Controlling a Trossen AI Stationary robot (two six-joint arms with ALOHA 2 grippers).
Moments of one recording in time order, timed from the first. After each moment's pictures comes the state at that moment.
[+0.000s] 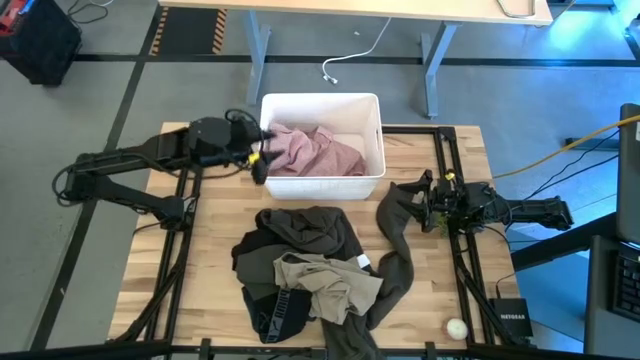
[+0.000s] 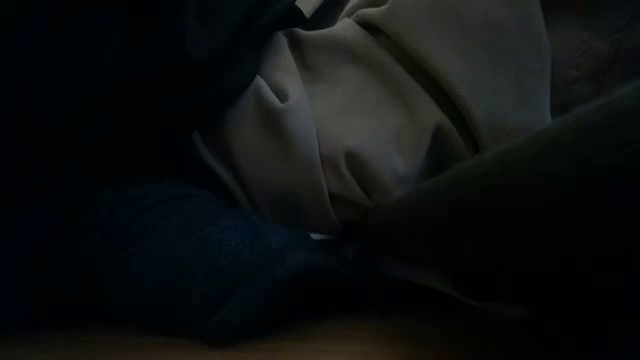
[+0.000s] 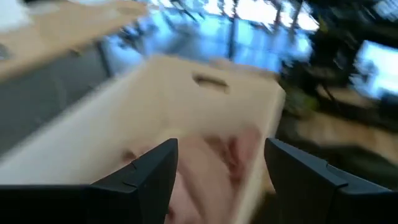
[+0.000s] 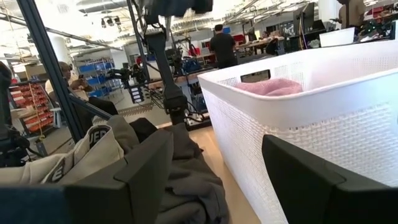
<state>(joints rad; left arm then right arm) 0.14 1.10 1.25 -0.53 -0.30 -0.12 0.01 0.04 0.01 0.13 0.14 0.20</state>
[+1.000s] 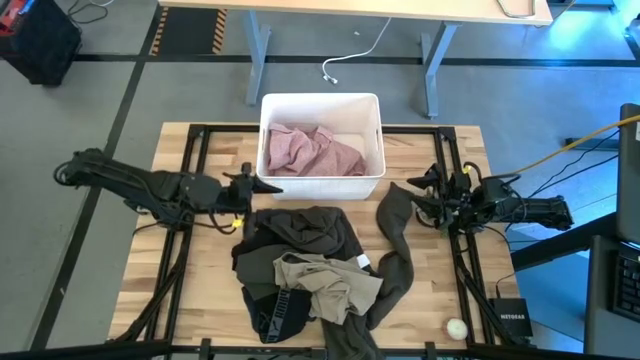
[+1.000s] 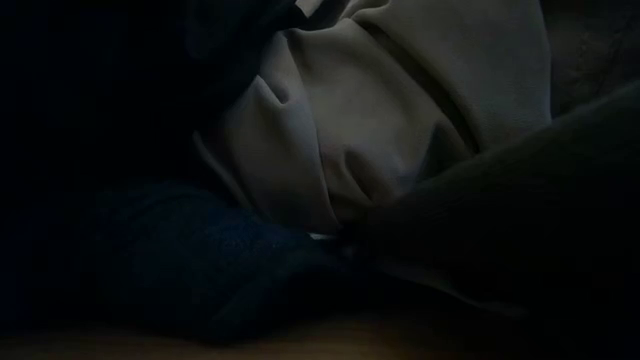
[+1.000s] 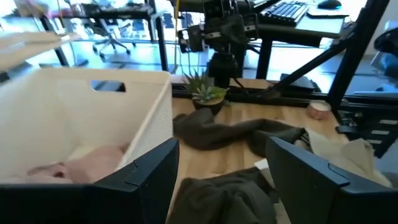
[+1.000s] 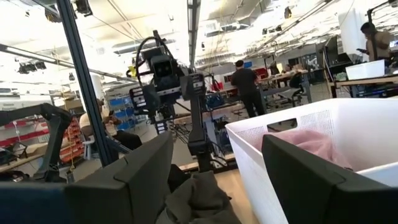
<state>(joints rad) -0.28 1.00 0.91 -0.16 -0.43 -0.10 0.01 0.04 0.11 0.20 0.07 0.21</state>
